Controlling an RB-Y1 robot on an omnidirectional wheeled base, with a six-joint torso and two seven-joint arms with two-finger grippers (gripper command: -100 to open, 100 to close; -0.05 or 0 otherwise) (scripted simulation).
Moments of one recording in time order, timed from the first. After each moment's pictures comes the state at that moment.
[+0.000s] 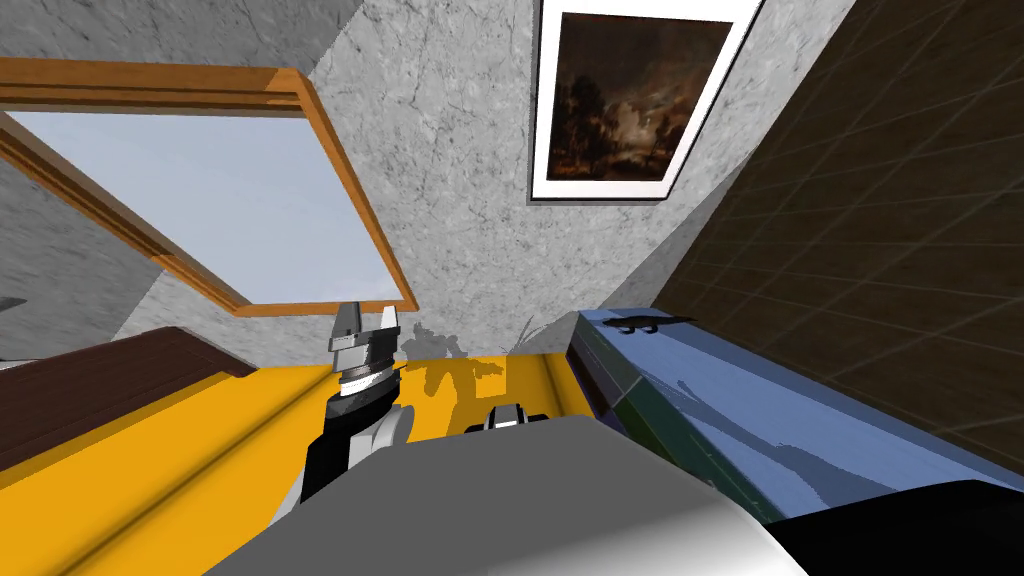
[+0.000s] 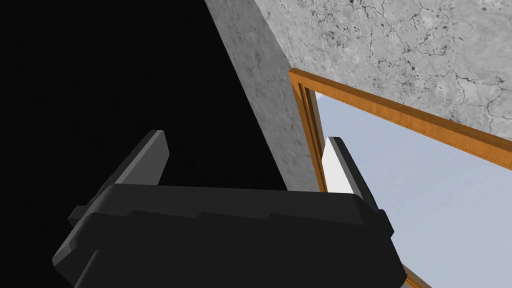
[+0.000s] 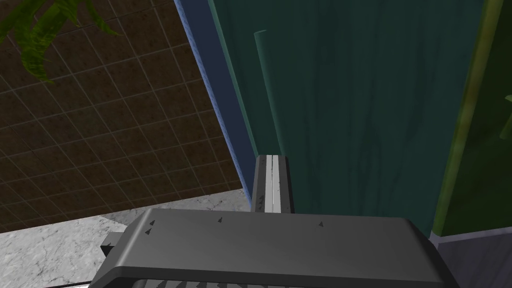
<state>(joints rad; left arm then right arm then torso) 0.45 -0.01 0.07 -2.29 0.04 -0.63 -0.13 0.16 -0.28 0.23 -0.56 1.23 1.39 0.17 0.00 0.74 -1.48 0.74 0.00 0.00</state>
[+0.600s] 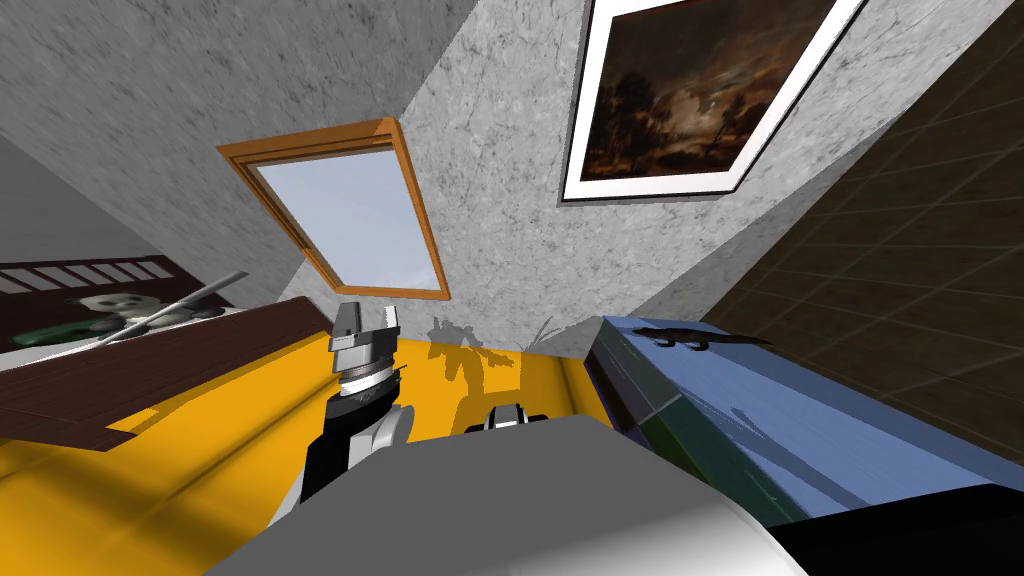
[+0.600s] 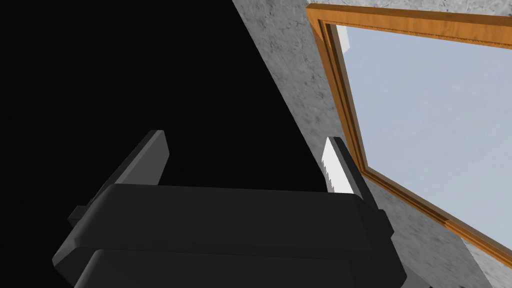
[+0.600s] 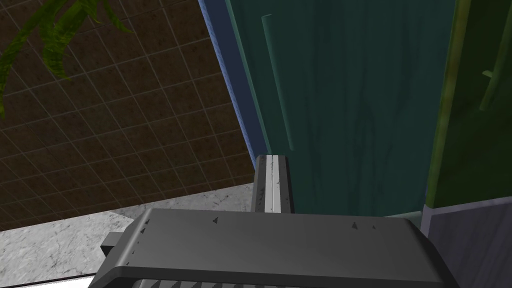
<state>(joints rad) 0.45 -0.01 0.07 -2.29 0.04 -0.63 -0.13 0.12 -0.31 0.21 -0.50 1.07 1.41 0.16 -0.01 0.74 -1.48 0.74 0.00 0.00</state>
